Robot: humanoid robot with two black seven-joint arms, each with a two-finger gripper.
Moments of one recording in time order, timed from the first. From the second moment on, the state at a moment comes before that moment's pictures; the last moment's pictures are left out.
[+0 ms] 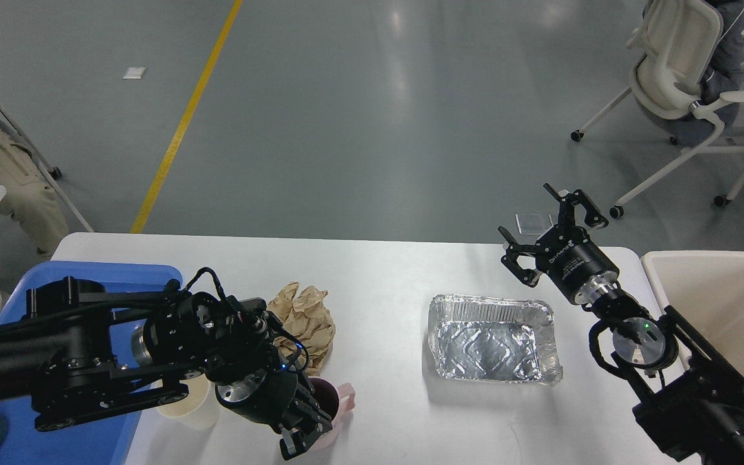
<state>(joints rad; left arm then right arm) -1.00 0.44 -0.04 -1.61 2.07 -0.74 -0.31 0.38 -0.19 1.24 1.01 -0.18 0.34 0.00</state>
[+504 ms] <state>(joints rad) -0.85 0.53 -0.40 -1.60 1.91 -0.72 -0.23 0.38 -0.19 1.23 1.00 -0.18 0.34 0.00</state>
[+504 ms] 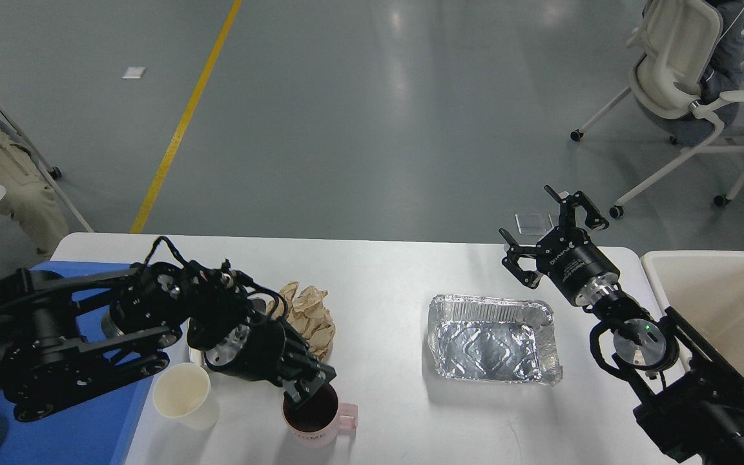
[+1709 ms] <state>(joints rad) -0.34 0.99 -1.16 -1.09 0.98 -0.19 0.21 0.34 -0.24 1.23 1.00 -0.19 0.32 0.00</state>
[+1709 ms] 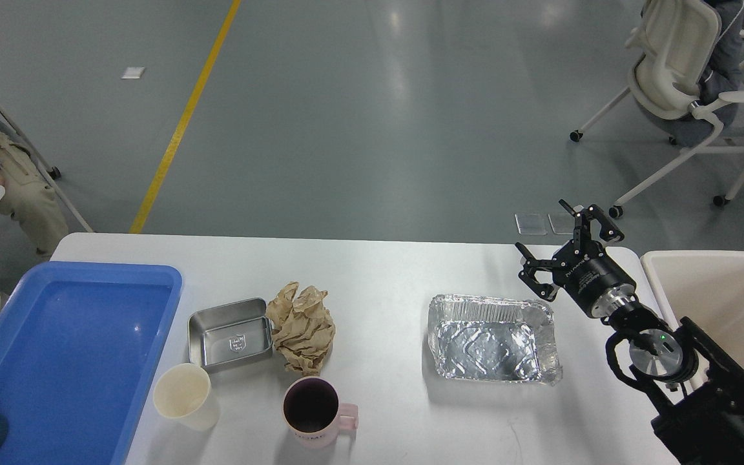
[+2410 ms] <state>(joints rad) -0.57 1.22 -0.73 -0.97 0.62 -0.26 0.15 0.34 -0.24 1.20 1.00 -0.22 0.29 0.00</state>
